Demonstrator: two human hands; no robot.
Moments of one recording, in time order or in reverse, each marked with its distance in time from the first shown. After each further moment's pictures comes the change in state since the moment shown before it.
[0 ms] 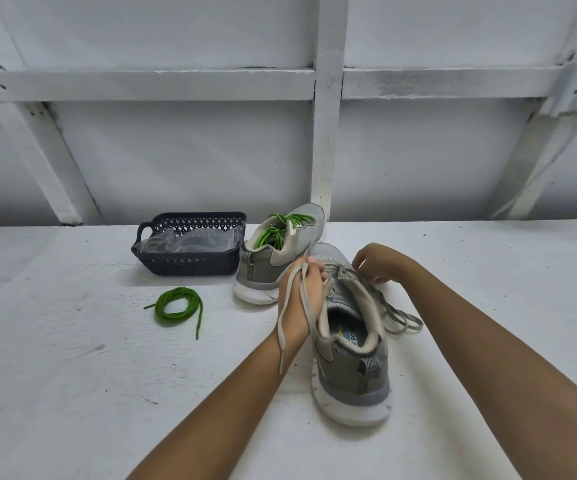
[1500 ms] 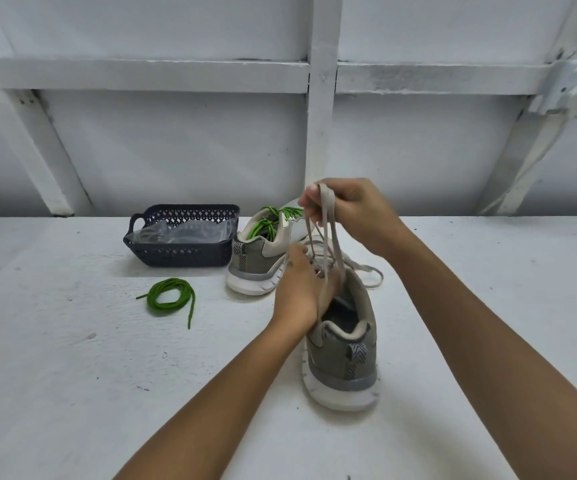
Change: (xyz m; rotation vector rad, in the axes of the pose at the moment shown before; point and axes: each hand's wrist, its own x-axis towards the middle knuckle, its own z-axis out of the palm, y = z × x) left_hand -0.021 0.016 -0.001 0.464 -0.139 0.011; right_hand -0.103 -0.084 -0.024 0.629 0.235 -0.763
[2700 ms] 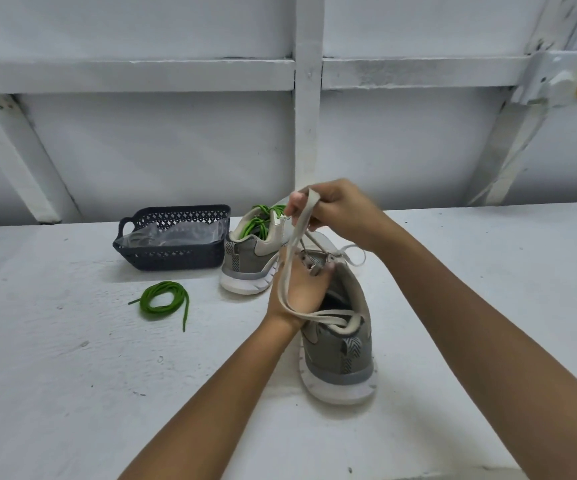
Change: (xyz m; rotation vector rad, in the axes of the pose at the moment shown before) left_hand -0.001 -0.005 0.003 -0.054 0.066 0.059; right_hand 0.003 0.002 0.005 -0.102 -0.071 0.088
